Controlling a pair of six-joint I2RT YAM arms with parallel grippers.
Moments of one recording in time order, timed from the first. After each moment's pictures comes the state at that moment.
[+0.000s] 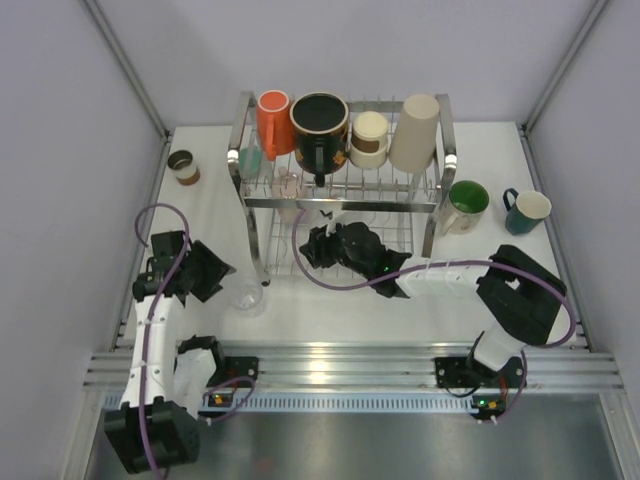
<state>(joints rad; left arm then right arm) 0.18 0.79 0.62 -0.83 0.21 -0.74 0.99 1.62 0.82 0.53 0.14 0.35</state>
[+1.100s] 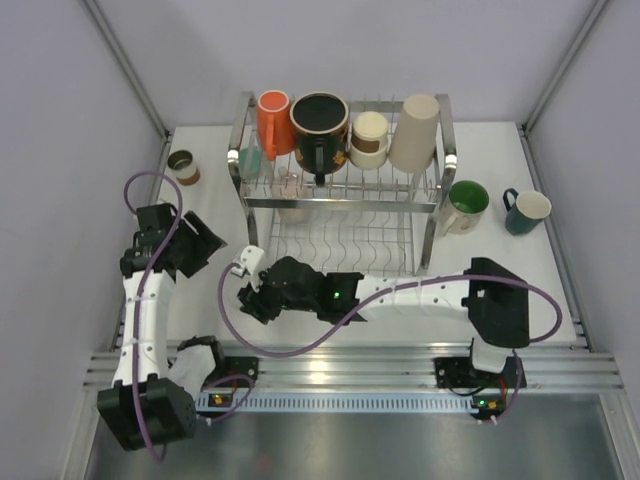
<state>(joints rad) 0.20 0.93 0.86 -0.81 0.16 -0.60 1.37 1.73 1.25 0.09 0.07 0.19</state>
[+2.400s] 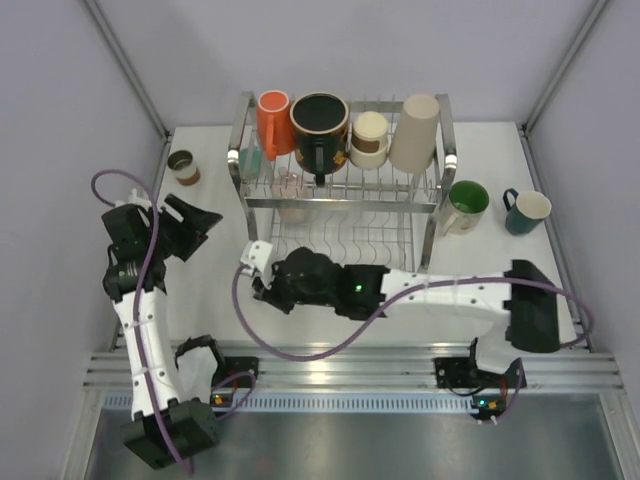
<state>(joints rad) 0.38 0.85 0.90 -0.71 0.54 -0.64 1.37 1.67 1.28 -0.08 0.06 -0.01</state>
